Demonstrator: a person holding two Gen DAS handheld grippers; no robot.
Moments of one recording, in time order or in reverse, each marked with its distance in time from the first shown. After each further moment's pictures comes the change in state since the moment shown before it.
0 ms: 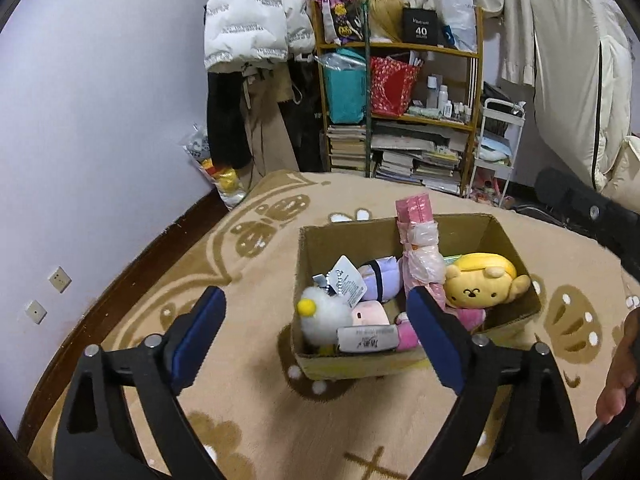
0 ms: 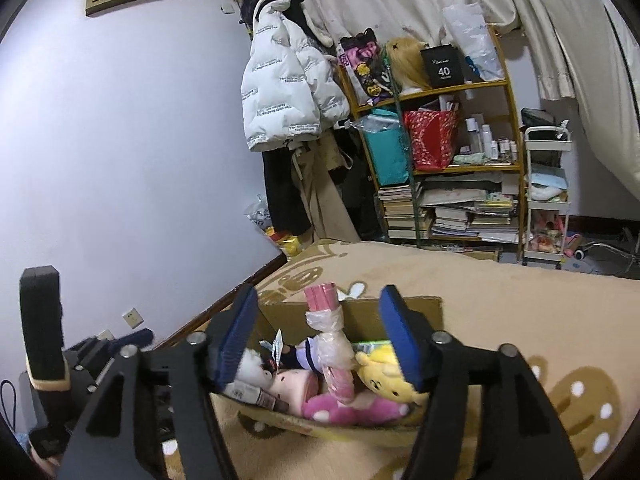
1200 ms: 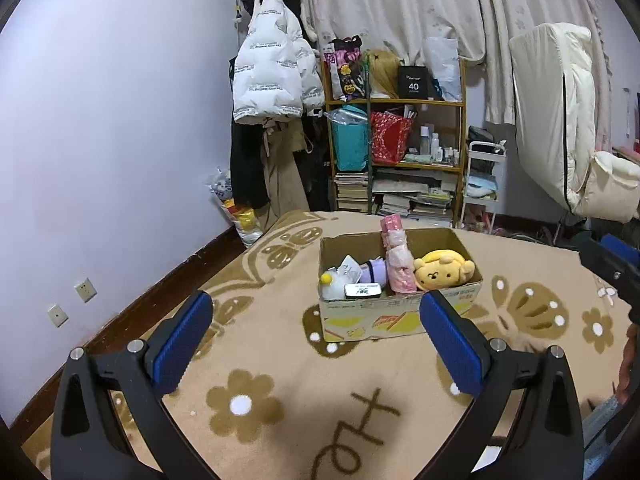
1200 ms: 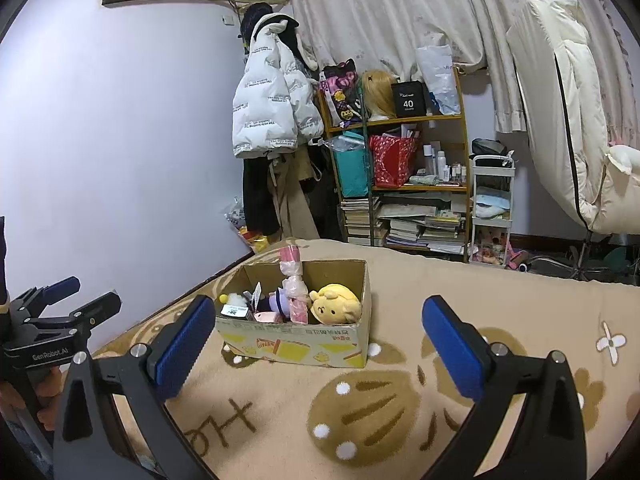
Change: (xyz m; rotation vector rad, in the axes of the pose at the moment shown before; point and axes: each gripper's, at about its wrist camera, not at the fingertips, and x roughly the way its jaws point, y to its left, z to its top) left arm -0.151 0.015 -0.055 -0.011 -0.178 0.022; right arm -0.158 0.004 -0.044 -0.073 -0.058 -0.125
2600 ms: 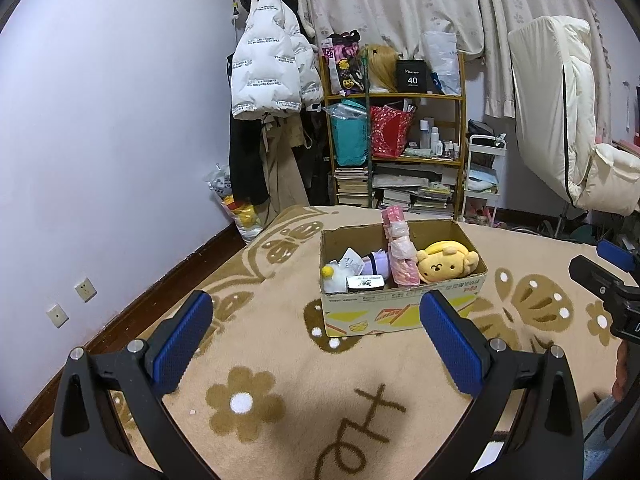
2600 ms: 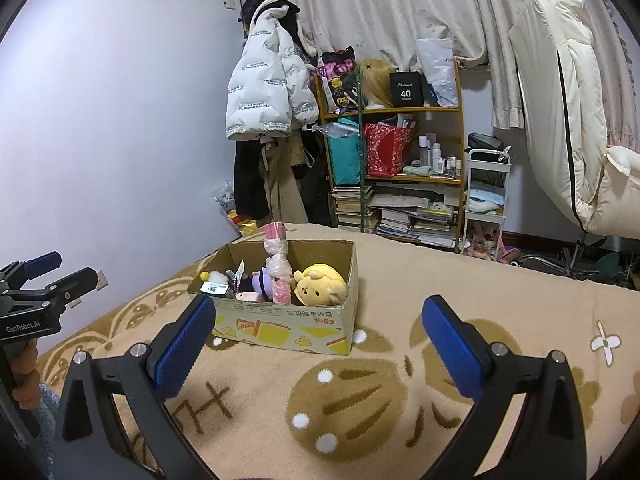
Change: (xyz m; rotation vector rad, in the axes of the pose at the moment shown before) left arm 0.008 -0.001 -0.009 0.016 0.011 -0.002; right arm 0.020 -0.008 -0.014 -0.037 0.041 -0.035
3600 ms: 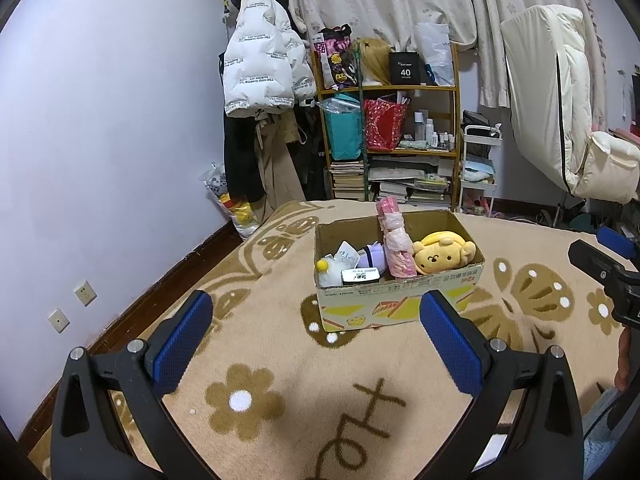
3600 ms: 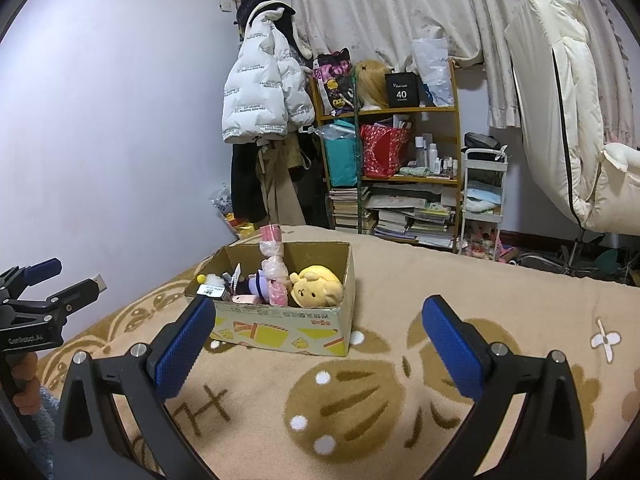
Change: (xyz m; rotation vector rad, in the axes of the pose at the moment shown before) left arm 0.002 -0.005 -0.002 0.024 0.017 -0.009; right arm -0.003 -0.005 -0.001 -0.007 -0.010 -0.005
